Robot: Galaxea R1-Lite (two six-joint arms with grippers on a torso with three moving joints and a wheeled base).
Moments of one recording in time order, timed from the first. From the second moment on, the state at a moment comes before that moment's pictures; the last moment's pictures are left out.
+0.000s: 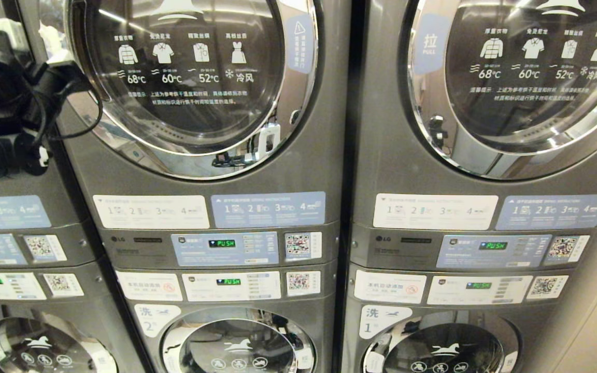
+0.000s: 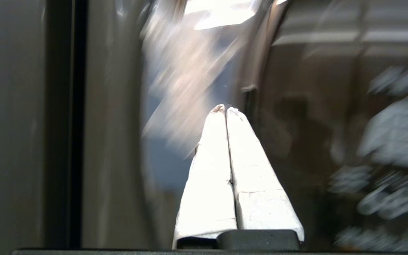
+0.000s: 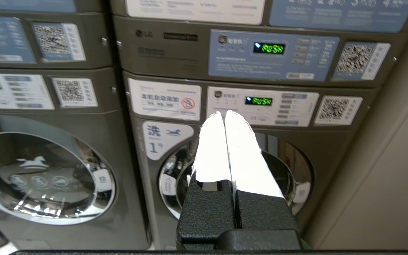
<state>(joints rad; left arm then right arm) 0.19 2.18 -1.92 -0.81 -0.05 -0.06 0.00 0.00 -0.02 0.05 0.00 -0.03</state>
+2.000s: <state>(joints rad) -0.03 0.23 -0.04 0.11 -0.04 0.09 0.01 0.00 -0.02 0.05 0.00 -0.03</state>
